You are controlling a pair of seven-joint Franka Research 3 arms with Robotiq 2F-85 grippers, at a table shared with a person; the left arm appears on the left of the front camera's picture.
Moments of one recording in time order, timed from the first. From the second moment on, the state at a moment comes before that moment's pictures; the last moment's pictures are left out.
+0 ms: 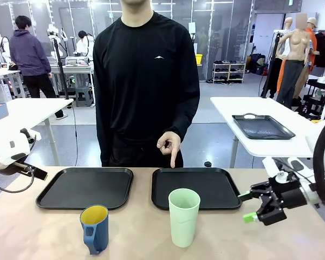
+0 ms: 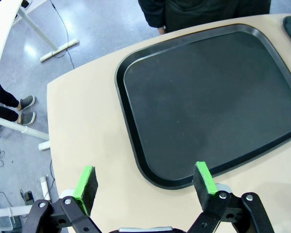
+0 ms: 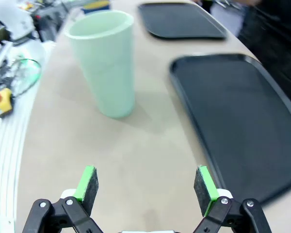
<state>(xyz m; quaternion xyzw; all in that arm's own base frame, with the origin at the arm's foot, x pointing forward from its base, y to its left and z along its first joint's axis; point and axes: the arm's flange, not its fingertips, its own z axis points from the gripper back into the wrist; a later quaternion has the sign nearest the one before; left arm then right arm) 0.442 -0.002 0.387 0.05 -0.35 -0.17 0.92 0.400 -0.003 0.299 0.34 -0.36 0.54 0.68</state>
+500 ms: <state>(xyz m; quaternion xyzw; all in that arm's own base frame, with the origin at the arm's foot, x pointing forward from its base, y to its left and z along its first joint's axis) 0.442 -0.002 0.387 0.05 -0.35 -0.17 0.92 0.396 0.018 0.275 0.39 -0.42 0.55 0.61</state>
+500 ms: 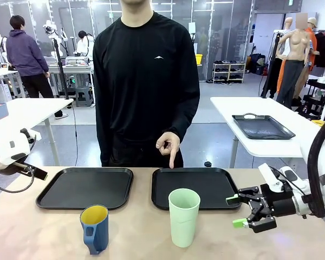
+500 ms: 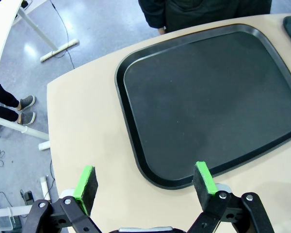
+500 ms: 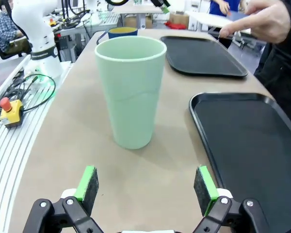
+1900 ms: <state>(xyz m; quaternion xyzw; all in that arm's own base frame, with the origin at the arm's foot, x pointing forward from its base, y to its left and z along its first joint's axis) 0.442 -0.002 0.387 0.05 -0.35 -0.17 0.92 0.383 0.111 0.246 0.46 -0.44 0.52 0.57</state>
